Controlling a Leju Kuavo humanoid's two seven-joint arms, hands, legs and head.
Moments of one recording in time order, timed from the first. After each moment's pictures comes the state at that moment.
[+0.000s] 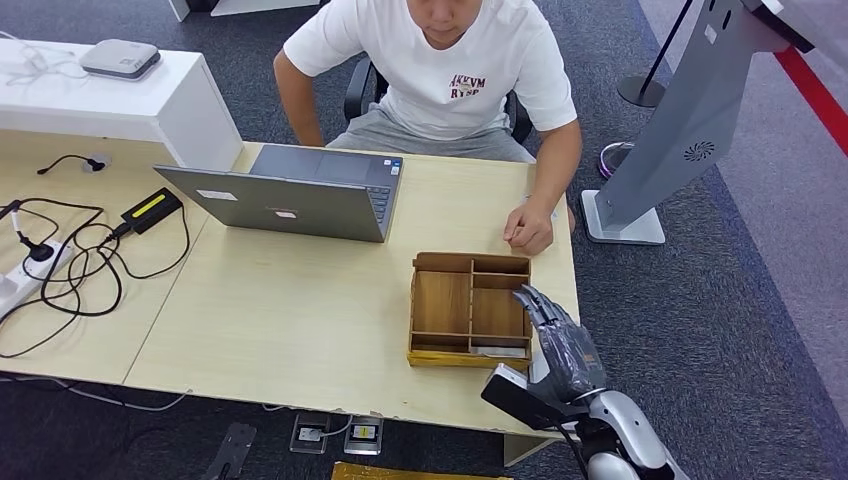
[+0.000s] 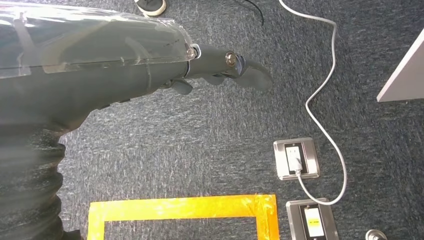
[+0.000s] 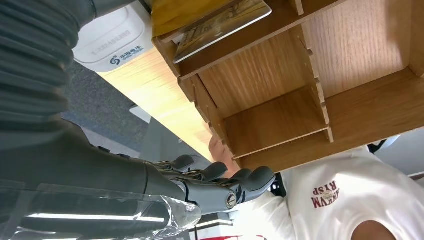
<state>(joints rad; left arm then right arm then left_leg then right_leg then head) -0.15 0.15 -0.62 -0.28 0.43 0.47 -0.27 -0.24 -0.38 0.75 -1.47 0.80 -0.22 0.07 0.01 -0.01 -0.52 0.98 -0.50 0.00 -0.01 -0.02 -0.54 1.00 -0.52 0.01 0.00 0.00</state>
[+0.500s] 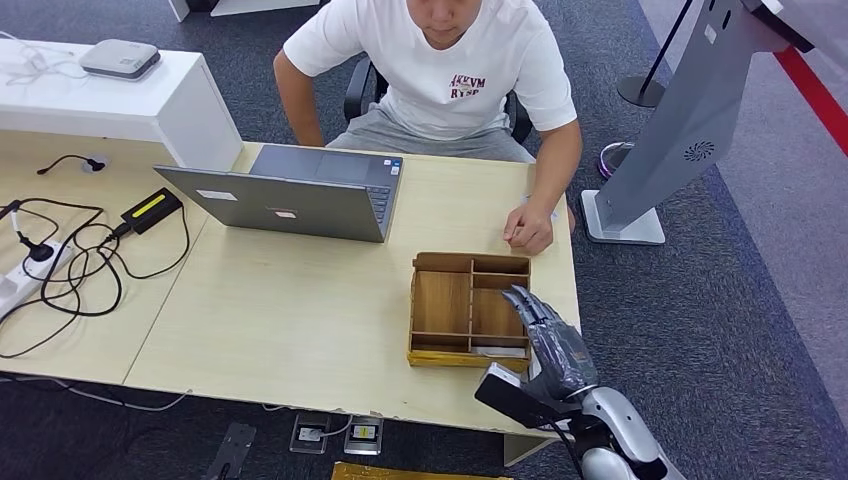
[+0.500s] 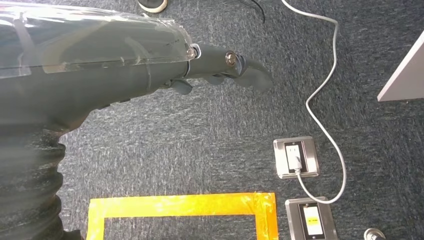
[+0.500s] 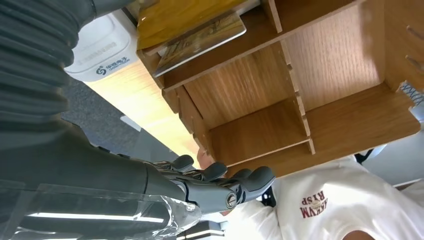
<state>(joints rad) -0.15 0.15 -0.63 -0.28 0.46 0.47 -0.28 -0.26 -0.36 0.76 -1.45 0.78 -0.19 0.05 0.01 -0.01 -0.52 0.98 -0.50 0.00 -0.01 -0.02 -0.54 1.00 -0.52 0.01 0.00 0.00</state>
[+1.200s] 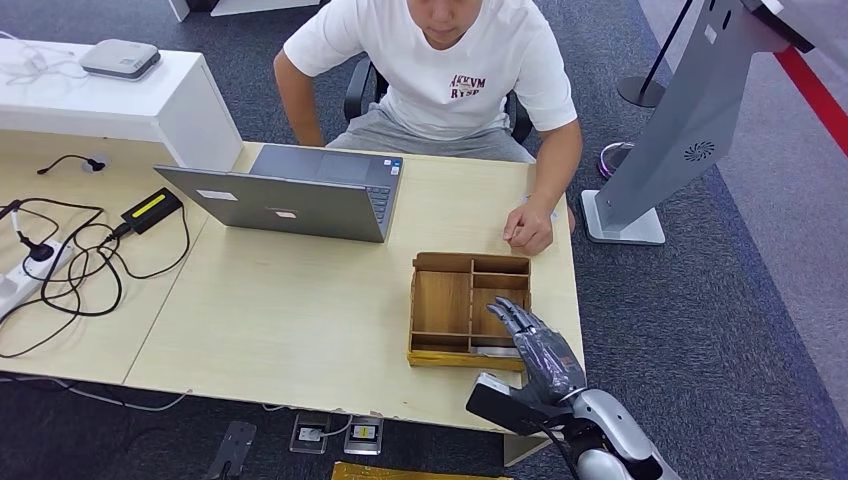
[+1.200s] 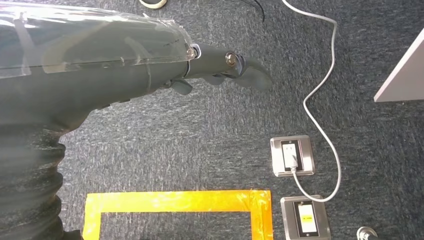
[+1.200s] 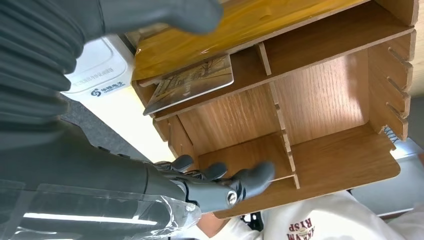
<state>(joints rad) -0.15 0.15 -0.64 -0.30 0.49 0.48 -0.28 -0.27 -0.36 0.78 -1.45 0.76 -0.11 0.04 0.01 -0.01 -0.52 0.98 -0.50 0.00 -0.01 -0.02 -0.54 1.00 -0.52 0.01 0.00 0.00</state>
